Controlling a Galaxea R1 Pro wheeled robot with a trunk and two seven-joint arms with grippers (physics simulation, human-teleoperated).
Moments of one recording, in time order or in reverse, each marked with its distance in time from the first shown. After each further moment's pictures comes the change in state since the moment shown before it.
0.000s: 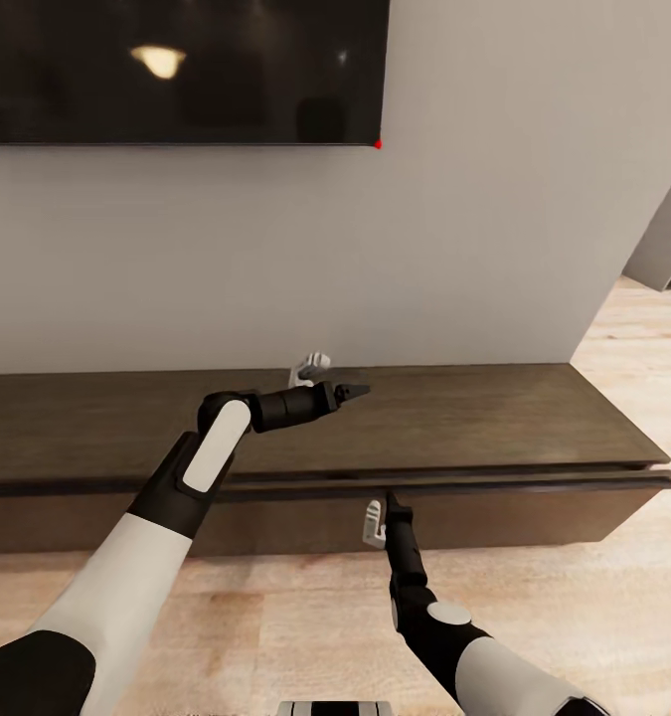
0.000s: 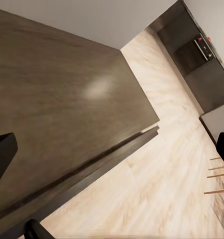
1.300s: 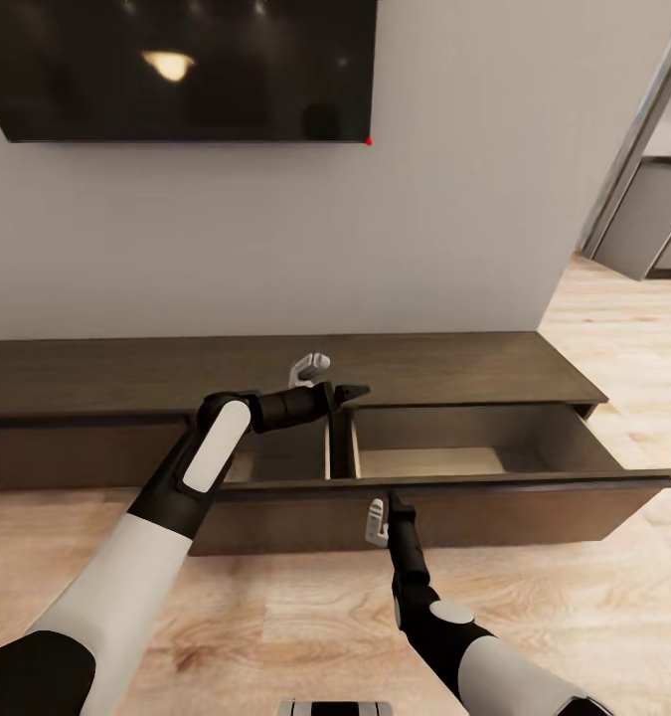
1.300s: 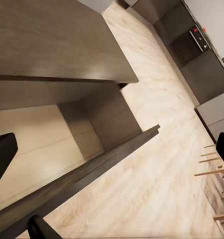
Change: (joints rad) left arm 0.001 0.000 0.000 0.002 -0.002 0.000 0.000; right arm 0.000 -0.009 -0.005 -0.008 -0.004 -0.002 0.006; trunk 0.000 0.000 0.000
